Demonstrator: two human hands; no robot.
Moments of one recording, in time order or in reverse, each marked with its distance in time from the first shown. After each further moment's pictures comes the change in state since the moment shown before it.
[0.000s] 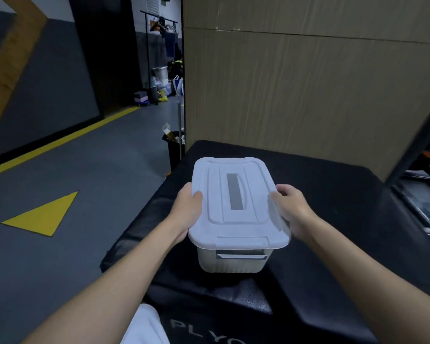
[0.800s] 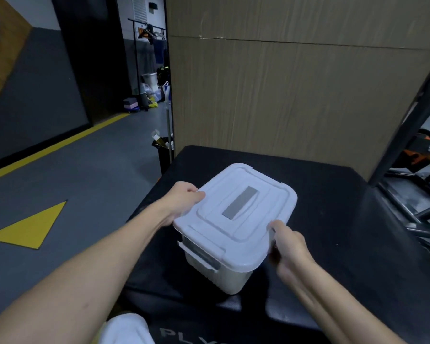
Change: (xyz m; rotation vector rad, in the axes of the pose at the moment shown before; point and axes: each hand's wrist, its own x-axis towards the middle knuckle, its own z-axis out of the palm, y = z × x) left_hand 0.039 0.016 0.001 0.313 -0.162 -0.046; right_hand -0.079 0.018 -0.006 0.442 0.099 0.321
